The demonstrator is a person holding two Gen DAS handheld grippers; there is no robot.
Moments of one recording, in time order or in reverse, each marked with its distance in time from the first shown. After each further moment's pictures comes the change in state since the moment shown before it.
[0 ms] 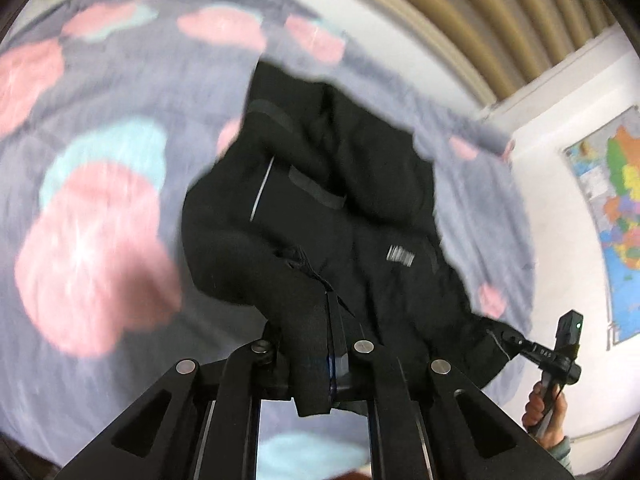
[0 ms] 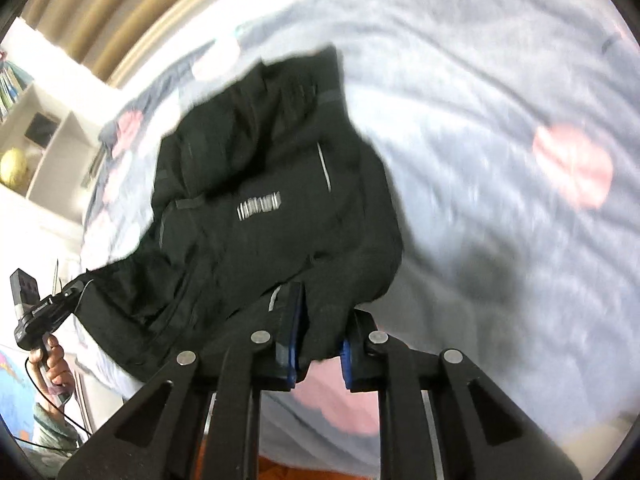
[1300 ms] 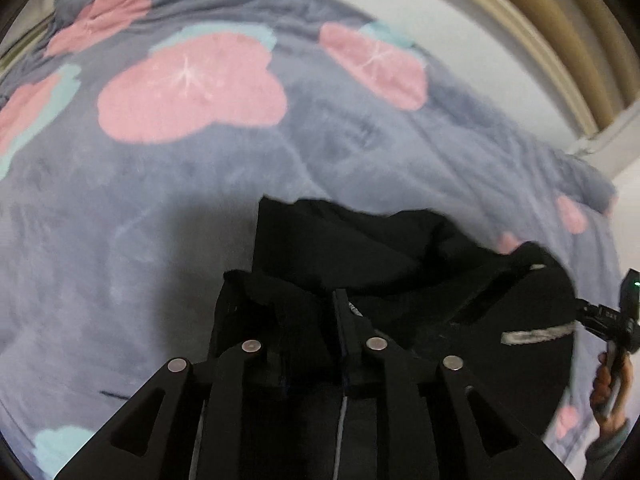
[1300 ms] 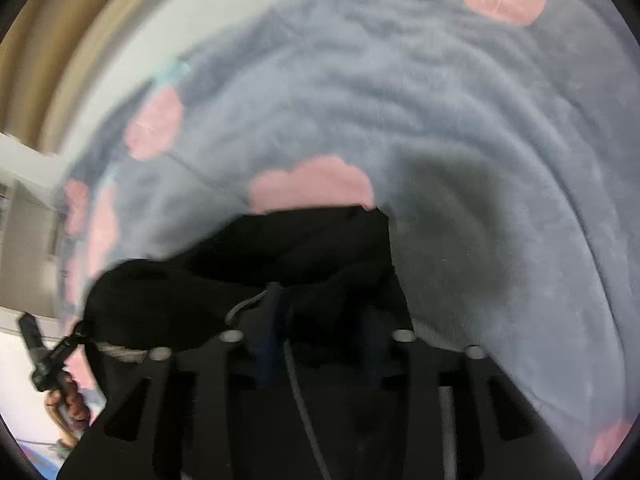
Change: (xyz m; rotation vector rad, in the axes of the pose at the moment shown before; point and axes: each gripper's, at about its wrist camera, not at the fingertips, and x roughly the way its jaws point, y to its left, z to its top) left arm 0.213 0.031 0.281 0.044 0.031 0.217; right arm 0.212 0.019 0.343 0.067 0.056 -0.016
